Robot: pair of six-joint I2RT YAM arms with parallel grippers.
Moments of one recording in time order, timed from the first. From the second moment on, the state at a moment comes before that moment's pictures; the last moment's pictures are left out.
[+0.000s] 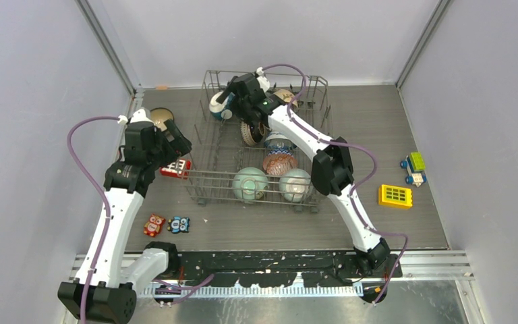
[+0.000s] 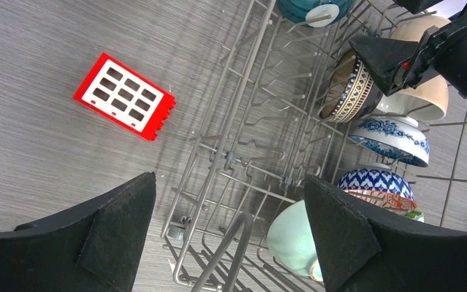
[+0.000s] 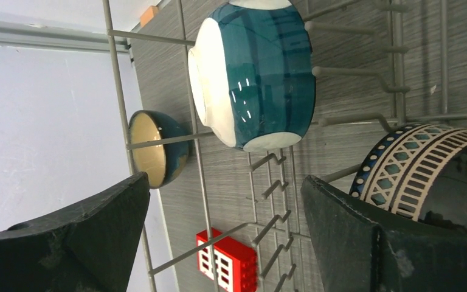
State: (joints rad) left arm -0.12 0.96 1.07 -0.70 -0.08 -0.57; right arm 0.69 2.42 2.34 -0.48 0.13 1.15
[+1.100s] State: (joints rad) left arm -0.23 1.02 1.19 -0.73 -0.12 -0.51; right arm 0.59 1.87 2.05 -0.60 0.32 0.65
